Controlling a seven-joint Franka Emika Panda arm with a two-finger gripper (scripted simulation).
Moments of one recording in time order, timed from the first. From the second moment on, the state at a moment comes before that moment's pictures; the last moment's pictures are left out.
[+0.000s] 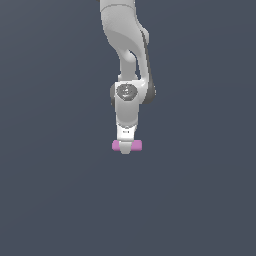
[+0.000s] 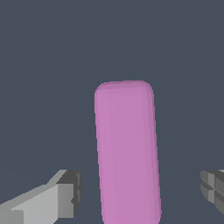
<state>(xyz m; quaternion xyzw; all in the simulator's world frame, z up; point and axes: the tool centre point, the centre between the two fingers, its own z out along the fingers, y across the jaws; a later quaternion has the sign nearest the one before) -0.049 -0.004 0.069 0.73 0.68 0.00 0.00</state>
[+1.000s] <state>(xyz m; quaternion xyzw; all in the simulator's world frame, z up) -0.053 -0.004 0.036 0.71 0.71 0.00 0.00</state>
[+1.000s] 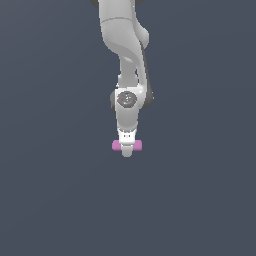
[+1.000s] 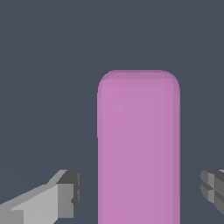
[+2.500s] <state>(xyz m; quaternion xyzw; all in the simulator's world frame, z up) -0.031 -0.019 0.022 0.71 0.71 0.00 0.00</state>
